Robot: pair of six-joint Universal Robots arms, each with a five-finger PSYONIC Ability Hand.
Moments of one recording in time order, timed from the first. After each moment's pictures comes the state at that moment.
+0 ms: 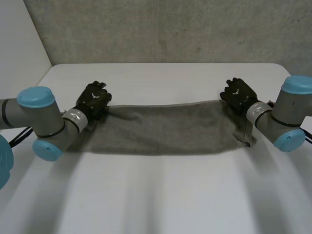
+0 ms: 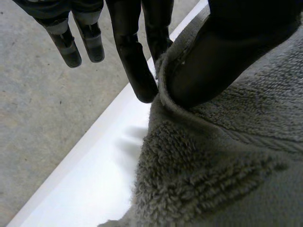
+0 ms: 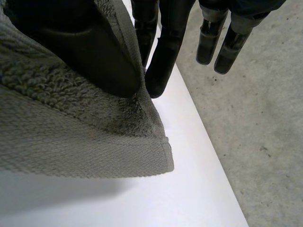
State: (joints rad) left arm 4.49 -2.48 -1.12 3.45 -1.22 3.72; right arm 1.74 -0.56 0.87 -0.11 1.17 2.28; left_hand 1.12 1.13 0.22 0.23 0.96; right_hand 1.27 1.27 0.22 0.25 1.11
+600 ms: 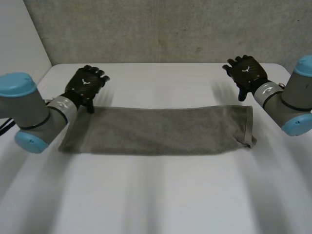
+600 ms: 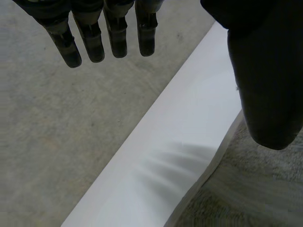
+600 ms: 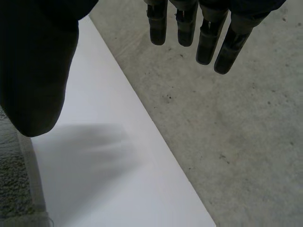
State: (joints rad) left arm 4.53 -2.32 -1.20 3.45 -1.16 3.71; right arm 1.72 -0.64 0.79 -0.09 1.18 2.49; left_hand 0.31 0.26 0.22 0.23 0.07; right_hand 0.24 0.25 0.22 0.25 0.06
